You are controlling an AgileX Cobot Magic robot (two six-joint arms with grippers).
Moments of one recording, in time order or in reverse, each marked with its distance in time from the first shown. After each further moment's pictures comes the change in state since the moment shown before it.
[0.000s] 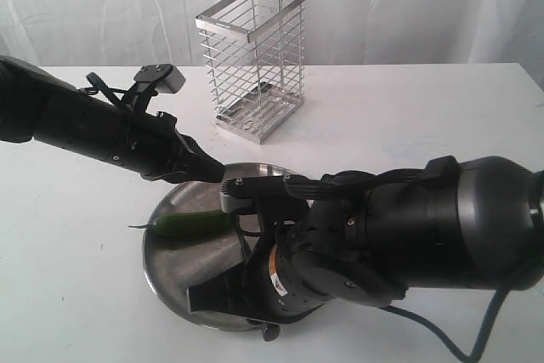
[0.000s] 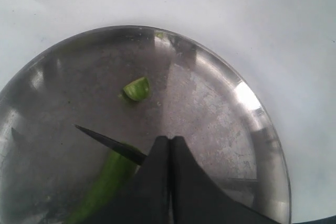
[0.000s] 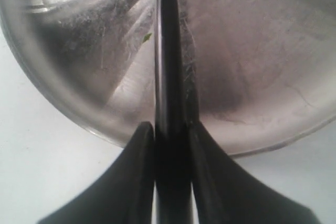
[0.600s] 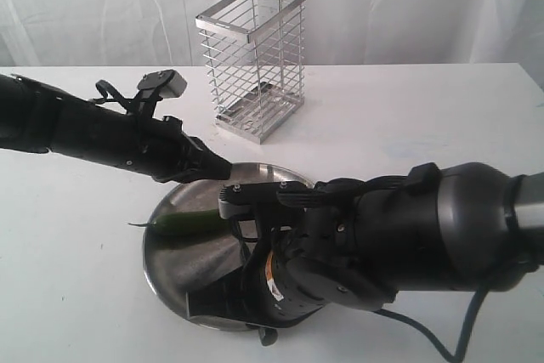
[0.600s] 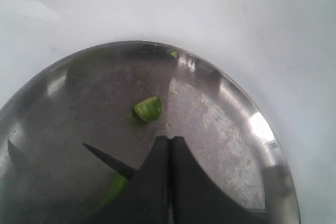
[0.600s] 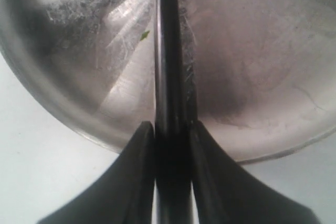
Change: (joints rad) left arm 0.000 0.069 0.000 -0.180 -0.024 0.103; right arm 0.000 0.032 0.000 -0.004 -0.022 0.007
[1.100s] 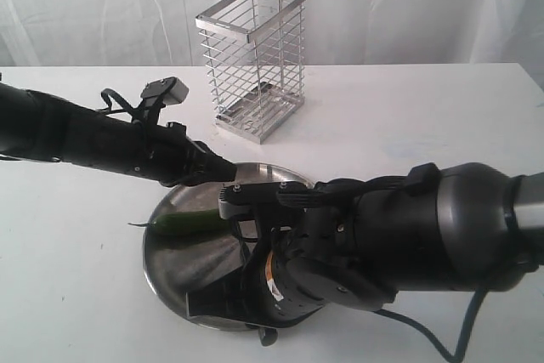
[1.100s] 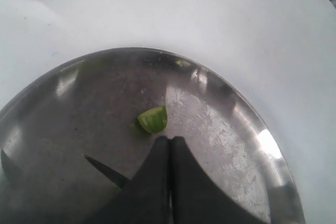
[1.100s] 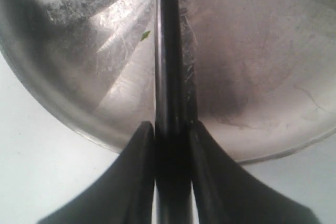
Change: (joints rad) left arm -0.001 0.057 0.000 -0.122 0.013 0.092; right arm 0.000 0.000 0.000 0.000 -0.002 0.000
